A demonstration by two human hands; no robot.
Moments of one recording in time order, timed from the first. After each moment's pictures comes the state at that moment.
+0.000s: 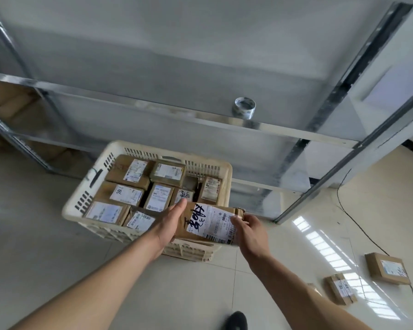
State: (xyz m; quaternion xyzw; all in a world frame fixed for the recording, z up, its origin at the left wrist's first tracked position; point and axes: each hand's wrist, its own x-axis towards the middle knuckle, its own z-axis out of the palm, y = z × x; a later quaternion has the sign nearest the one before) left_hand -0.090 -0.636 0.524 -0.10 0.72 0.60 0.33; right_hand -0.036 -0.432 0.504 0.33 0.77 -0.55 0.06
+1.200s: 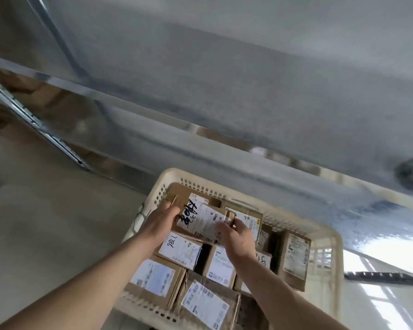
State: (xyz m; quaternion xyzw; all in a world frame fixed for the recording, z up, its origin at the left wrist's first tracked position) left_hand -0.416 -0.862 0.420 -0.20 0.79 0.51 0.27; right_hand -0.381 -0.678 0.398 0.27 0.76 -0.55 0.21
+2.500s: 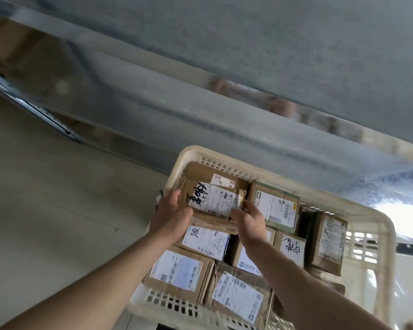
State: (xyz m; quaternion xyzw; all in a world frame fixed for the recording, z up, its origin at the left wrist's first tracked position) left_hand -0.450 -0.928 0.324 -0.14 0.86 0.41 0.28; right_hand -0.426 -0.751 0.313 0.34 0.75 -0.53 0.21
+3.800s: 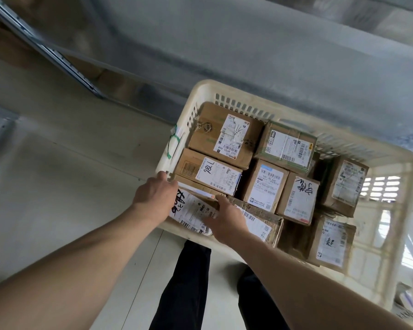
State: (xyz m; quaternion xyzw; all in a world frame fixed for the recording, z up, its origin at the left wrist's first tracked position) left_hand -0.337 -0.964 0.328 0.07 0.93 -0.11 0.36; right_hand -0.288 -0.790 0.285 0.15 0.83 -0.35 0.41
